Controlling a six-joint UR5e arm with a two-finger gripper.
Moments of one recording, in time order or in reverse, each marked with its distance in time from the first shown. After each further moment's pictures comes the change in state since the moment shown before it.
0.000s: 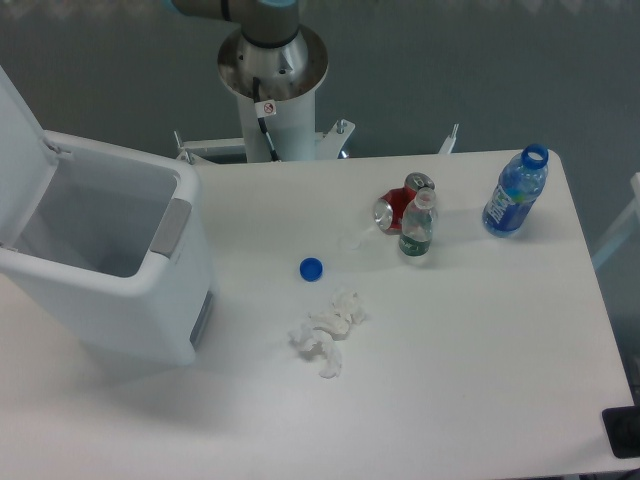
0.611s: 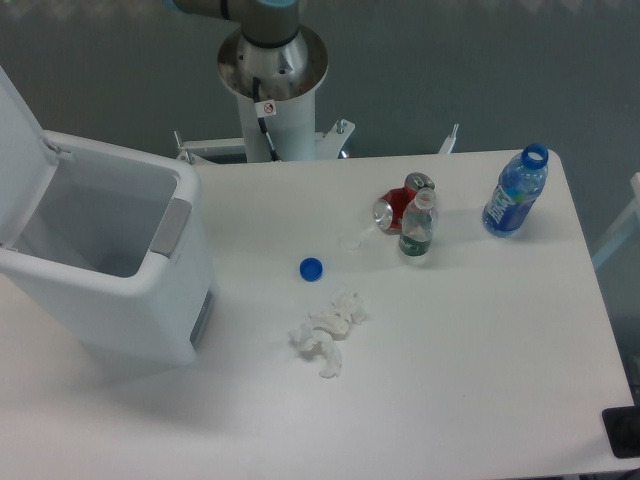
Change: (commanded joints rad) arm 0.002 0.009 0.006 -0.092 0.097 -0.029
